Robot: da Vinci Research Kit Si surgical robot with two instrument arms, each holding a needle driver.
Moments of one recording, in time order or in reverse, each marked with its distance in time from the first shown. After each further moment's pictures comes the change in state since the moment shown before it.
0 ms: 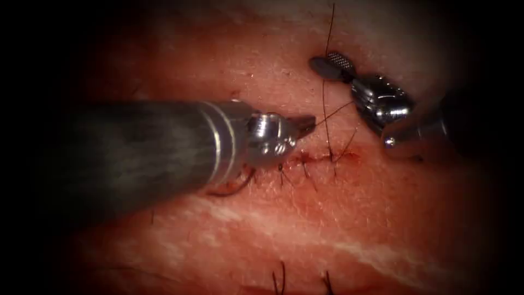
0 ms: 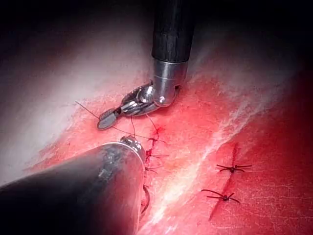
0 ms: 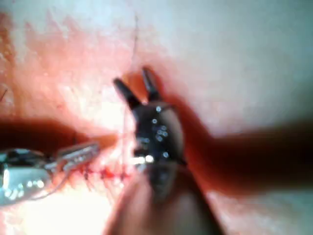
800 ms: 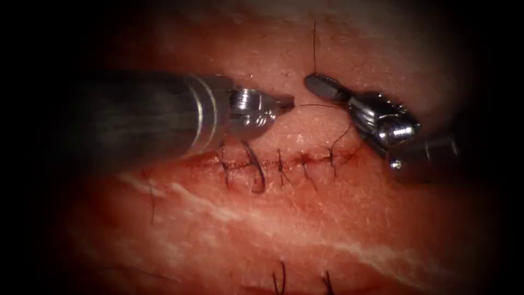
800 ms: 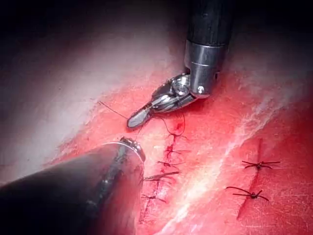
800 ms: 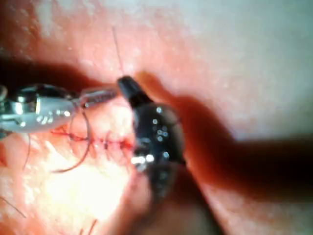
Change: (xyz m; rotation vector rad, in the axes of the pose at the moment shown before) right arm -0.001 -0.006 -0.004 0.125 -0.016 -0.101; left arm -0.005 -0.004 0.002 -0.061 -0.066 0.004
